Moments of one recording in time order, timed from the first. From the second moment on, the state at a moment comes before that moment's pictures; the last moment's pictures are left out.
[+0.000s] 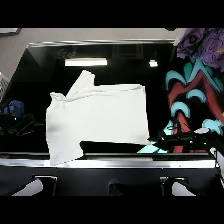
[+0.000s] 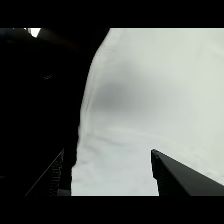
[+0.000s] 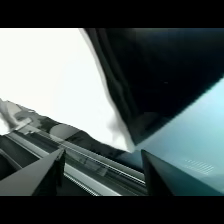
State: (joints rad) left arm 0.48 -1.23 0.95 1.20 -1.29 -1.49; right arm -0.39 -1.28 0.50 -0.72 1.24 1.05
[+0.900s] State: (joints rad) left arm 0.72 -1.21 0.73 0.96 -1.17 -1.21; right arm -0.21 -1.21 0.48 -0.64 1.06 1.08
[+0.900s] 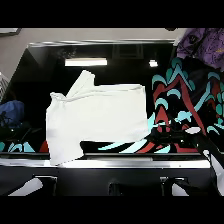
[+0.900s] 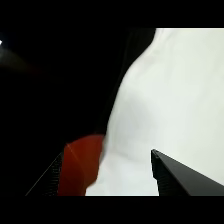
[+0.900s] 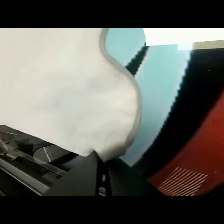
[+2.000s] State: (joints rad) left arm 0.51 -1.34 0.90 0.80 -1.12 -1.18; right arm -0.20 -1.11 0.74 -0.67 1.08 1.17
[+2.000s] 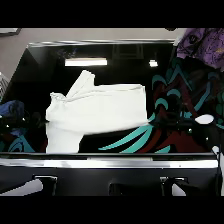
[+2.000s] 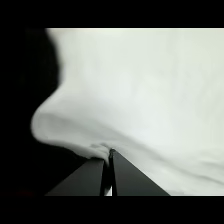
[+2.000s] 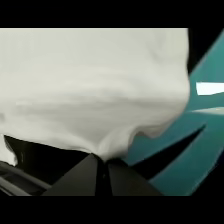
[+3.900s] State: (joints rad) left arm 0.23 -1.76 1.92 1.21 -1.43 -1.52; right arm -0.02 -1.75 2.01 -1.43 1.43 1.71
